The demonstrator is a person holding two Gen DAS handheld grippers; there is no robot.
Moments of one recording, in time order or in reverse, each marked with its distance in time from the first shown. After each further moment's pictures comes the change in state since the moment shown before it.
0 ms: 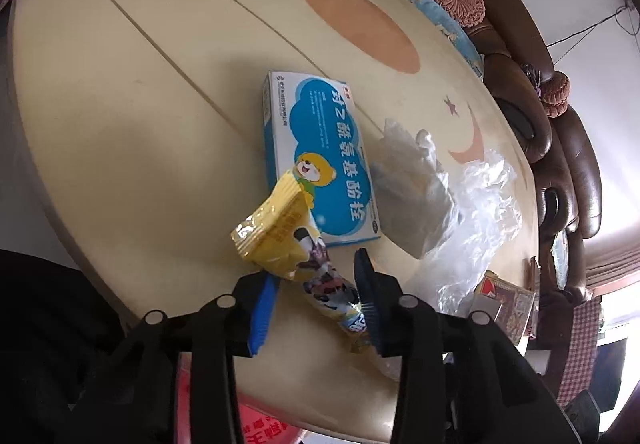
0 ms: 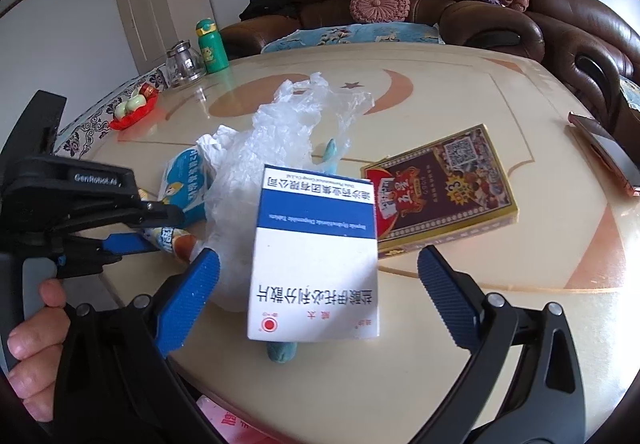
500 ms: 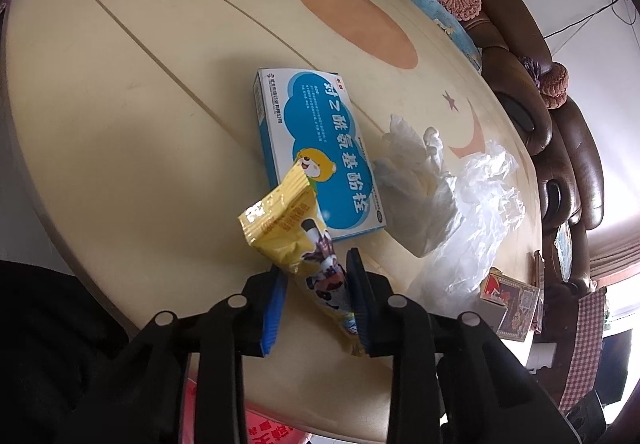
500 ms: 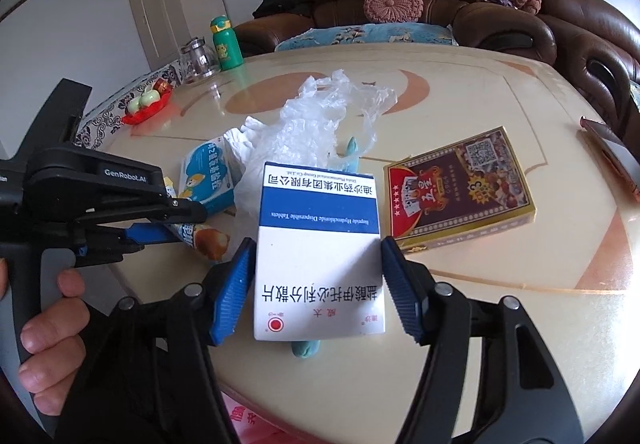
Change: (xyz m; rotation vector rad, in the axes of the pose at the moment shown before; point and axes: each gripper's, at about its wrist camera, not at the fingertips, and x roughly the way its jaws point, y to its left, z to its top) left arm 0.000 0.000 0.000 0.034 0.001 0.008; right arm -0.003 0.008 0.000 -0.018 0.006 0.035
